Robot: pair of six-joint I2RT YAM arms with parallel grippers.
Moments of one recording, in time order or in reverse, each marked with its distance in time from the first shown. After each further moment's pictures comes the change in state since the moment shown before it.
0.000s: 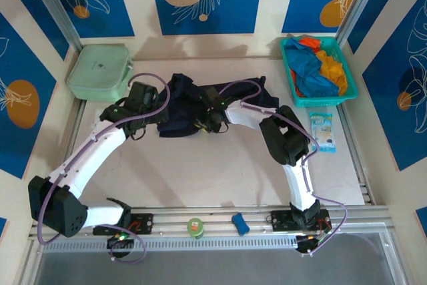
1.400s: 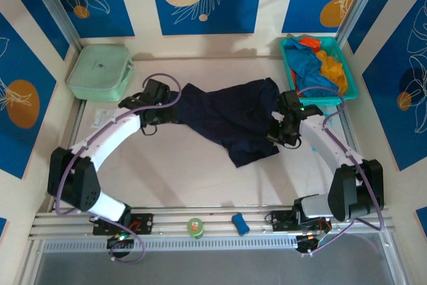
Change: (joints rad) left arm -0.007 0.247 0.073 0.037 0.119 -0.039; right arm -0.460 -0.748 -0.510 -0.497 0.101 -0.548
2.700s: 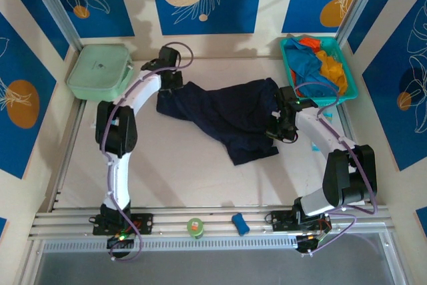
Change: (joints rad) left arm 0.106 0.600 0.664 0.041 0.100 0.130; right arm -0.012 0.097 0.059 0.026 0.014 -0.044
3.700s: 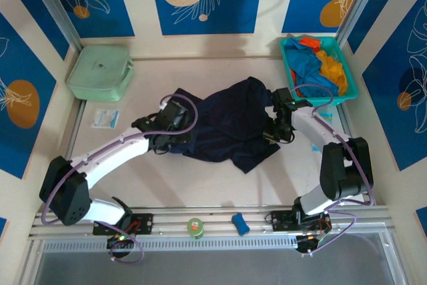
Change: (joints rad) left arm -0.364 -0.724 -0.839 0.041 -0.168 -0.241; right arm 0.014 0.059 -0.021 0.055 -0.032 0.001
